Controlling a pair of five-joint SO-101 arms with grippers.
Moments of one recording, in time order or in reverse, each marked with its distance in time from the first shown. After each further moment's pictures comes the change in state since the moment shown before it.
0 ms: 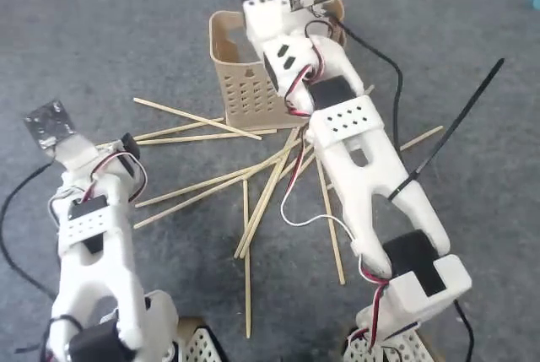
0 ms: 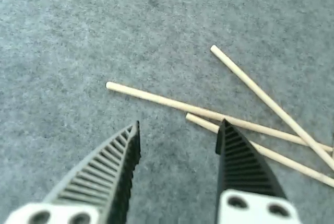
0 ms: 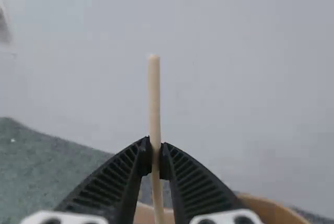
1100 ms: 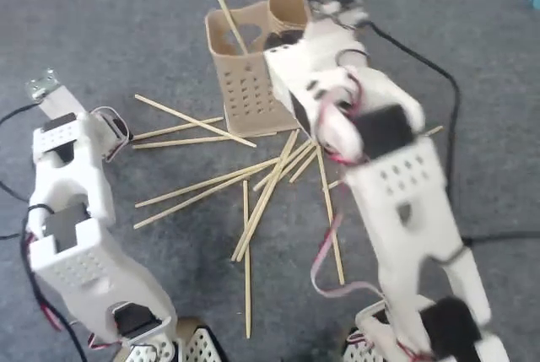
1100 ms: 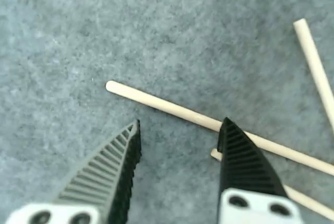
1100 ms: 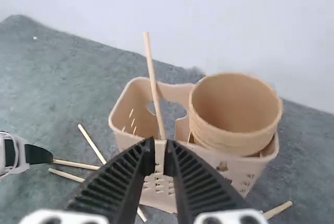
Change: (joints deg) left arm -1.9 47.6 -52.7 33.3 4.0; right arm -1.2 -26.5 -3.1 50.2 -0.1
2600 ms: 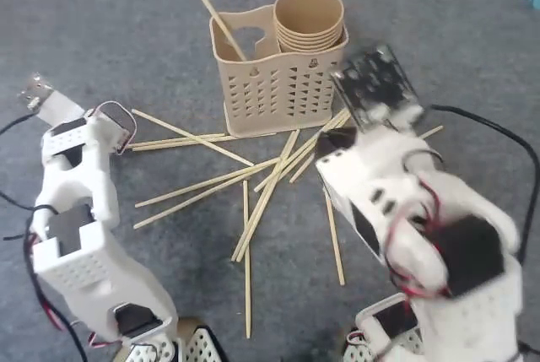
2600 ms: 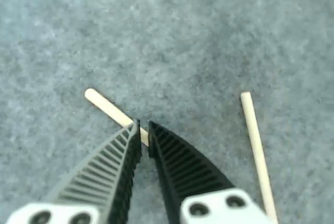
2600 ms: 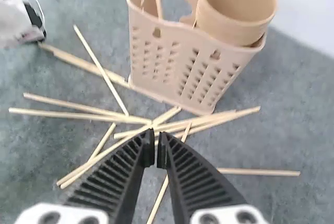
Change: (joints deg) left arm 1.8 -1.7 4.8 -9.2 15.7; right arm 0.1 -27.6 9.7 28.1 9.3
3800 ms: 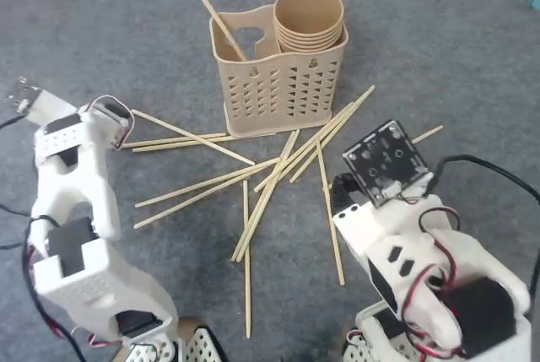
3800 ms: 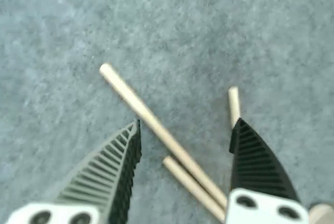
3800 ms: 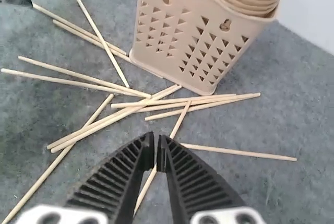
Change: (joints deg) left arm 0.2 -7.0 1.5 5.4 7.3; right arm 0.2 -17.1 18.9 1.7 4.9
